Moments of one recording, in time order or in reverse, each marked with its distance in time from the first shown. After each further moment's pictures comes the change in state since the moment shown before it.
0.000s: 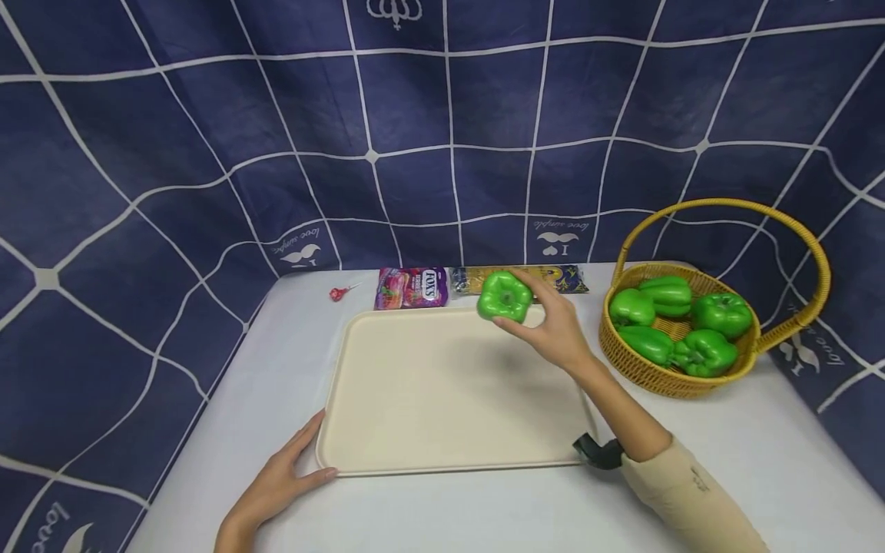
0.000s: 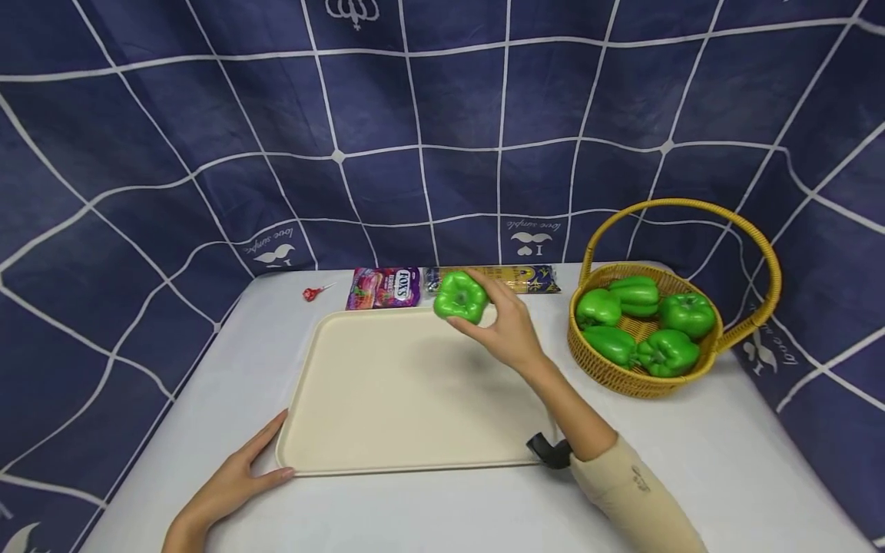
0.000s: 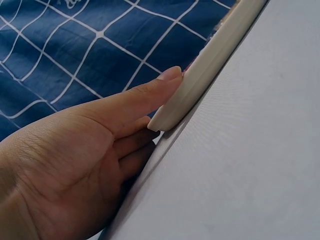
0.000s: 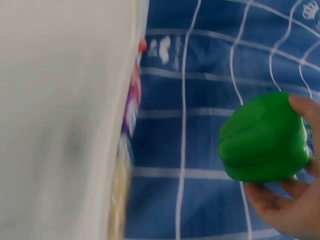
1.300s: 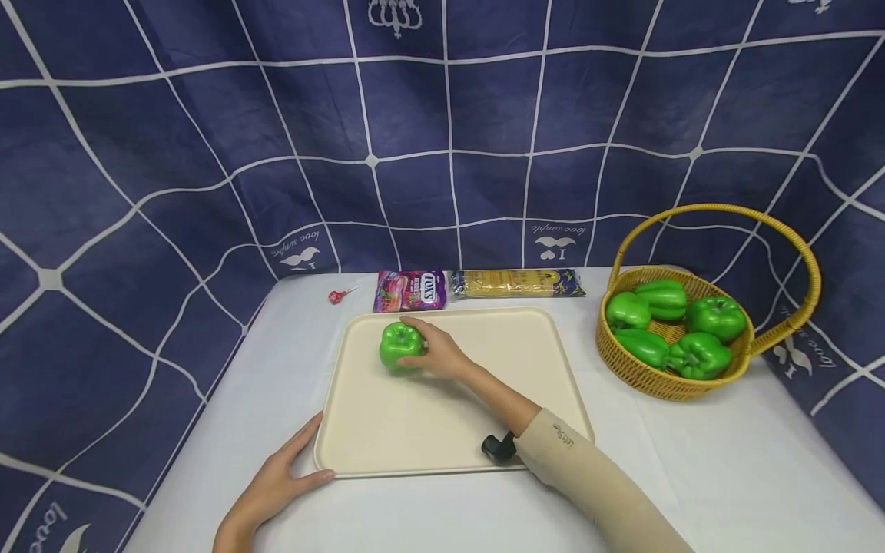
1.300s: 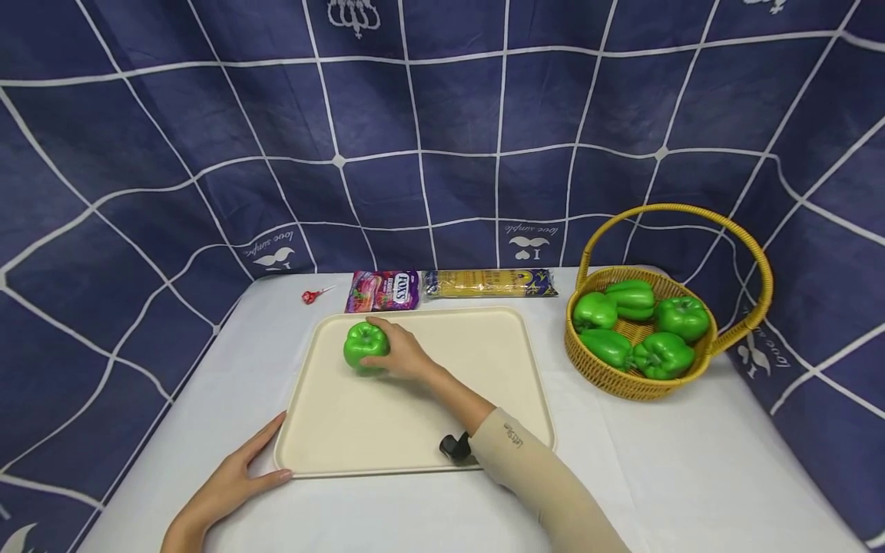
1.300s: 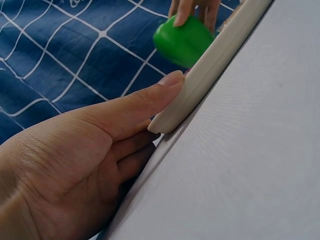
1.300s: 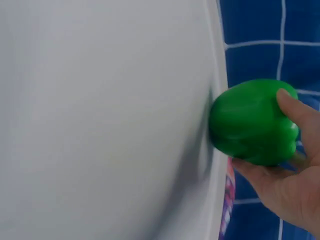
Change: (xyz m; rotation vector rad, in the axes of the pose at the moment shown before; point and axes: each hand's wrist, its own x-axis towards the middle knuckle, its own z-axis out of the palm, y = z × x) left_hand -0.002 0.000 0.000 -0.008 0.013 -0.032; right_hand 0.015 -0.007 0.165 0.188 -0.499 0.169
